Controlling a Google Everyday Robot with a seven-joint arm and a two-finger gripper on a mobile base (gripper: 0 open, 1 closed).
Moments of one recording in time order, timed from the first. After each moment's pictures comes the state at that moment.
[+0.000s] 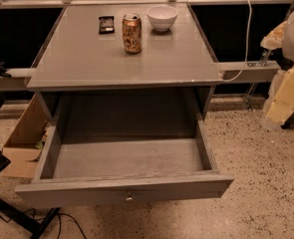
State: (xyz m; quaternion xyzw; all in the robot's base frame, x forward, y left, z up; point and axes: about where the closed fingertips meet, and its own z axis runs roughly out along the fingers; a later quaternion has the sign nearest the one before) arm 0.438 -0.216 0.977 -0.60 0.78 -0.04 0.16
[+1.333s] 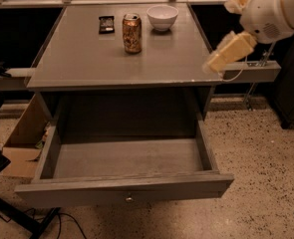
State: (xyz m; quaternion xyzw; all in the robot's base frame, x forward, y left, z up) arm 0.576 -0.163 0.991 -0.55 0.72 0.05 0.42
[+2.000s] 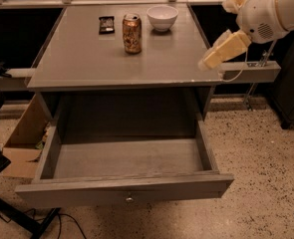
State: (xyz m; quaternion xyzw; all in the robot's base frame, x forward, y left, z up) arm 0.594 -0.155 0.990 -0.54 0.71 0.07 0.44
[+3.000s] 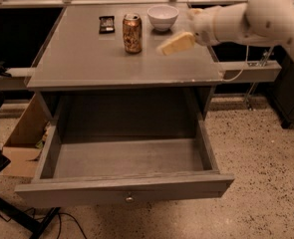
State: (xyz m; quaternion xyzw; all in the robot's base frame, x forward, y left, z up) arm 0.734 -0.093 0.928 -0.45 0.70 0.16 0.53
